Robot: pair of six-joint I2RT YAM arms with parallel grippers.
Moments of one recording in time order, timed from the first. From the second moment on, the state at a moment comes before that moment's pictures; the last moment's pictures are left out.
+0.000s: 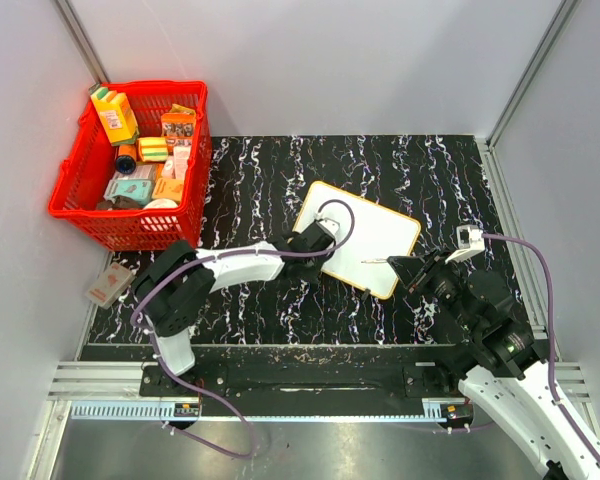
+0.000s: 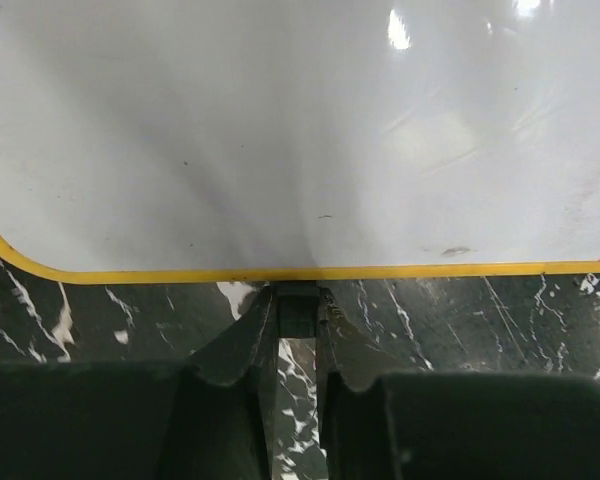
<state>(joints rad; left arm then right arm) -0.87 1.80 1.11 -0.31 -0.18 -0.30 0.55 0.36 0.58 -0.35 0.02 0.70</state>
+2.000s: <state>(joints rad) -1.05 1.63 0.88 -0.20 -0.21 -0.65 0.55 0.29 0.59 -0.40 0.05 0.66</state>
